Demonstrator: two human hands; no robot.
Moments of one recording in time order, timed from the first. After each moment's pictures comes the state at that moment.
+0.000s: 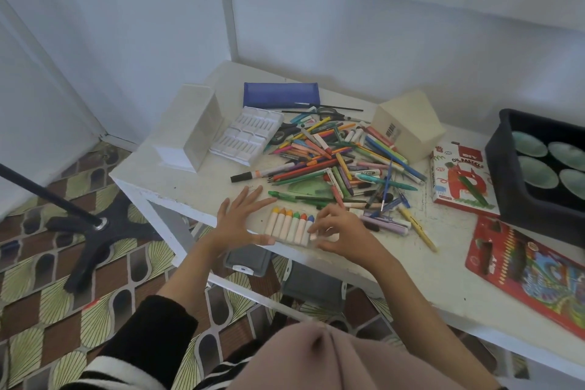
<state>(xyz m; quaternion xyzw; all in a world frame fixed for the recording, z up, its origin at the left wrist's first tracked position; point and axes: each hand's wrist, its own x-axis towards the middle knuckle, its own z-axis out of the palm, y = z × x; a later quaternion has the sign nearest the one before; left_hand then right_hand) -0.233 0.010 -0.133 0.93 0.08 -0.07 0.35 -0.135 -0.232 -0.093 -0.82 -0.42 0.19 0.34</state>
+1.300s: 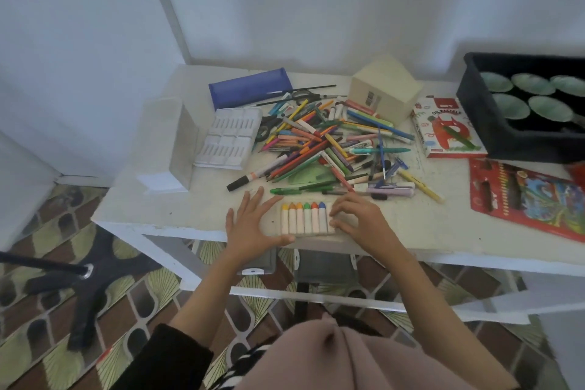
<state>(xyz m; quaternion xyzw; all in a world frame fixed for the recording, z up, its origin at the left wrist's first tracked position) -0.227 0.014 -0.136 0.95 0.08 -0.09 0.29 -0.169 -0.228 -0.114 -0.89 -0.27 0.01 0.38</state>
